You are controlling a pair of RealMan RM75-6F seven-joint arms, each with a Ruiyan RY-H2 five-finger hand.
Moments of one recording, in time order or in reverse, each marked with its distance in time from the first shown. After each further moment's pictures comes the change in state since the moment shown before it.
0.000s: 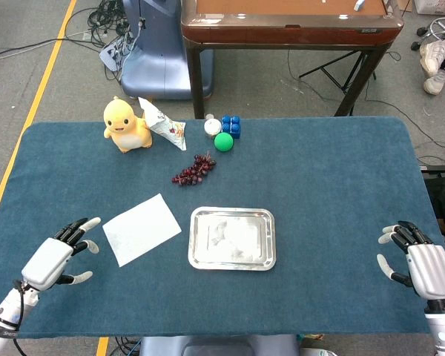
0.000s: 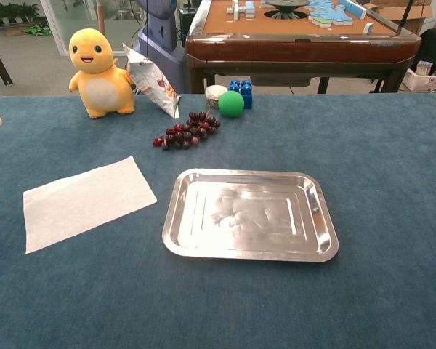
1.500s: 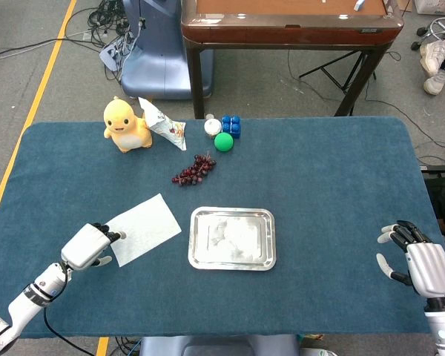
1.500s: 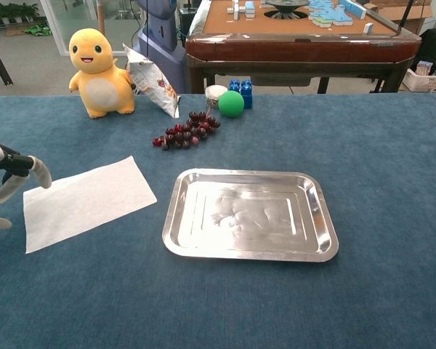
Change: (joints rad) left arm -0.167 -0.320 0.047 0.531 0.060 0.016 0.066; right arm 0.007 0.008 0.000 0.000 0.001 -0.016 0.018
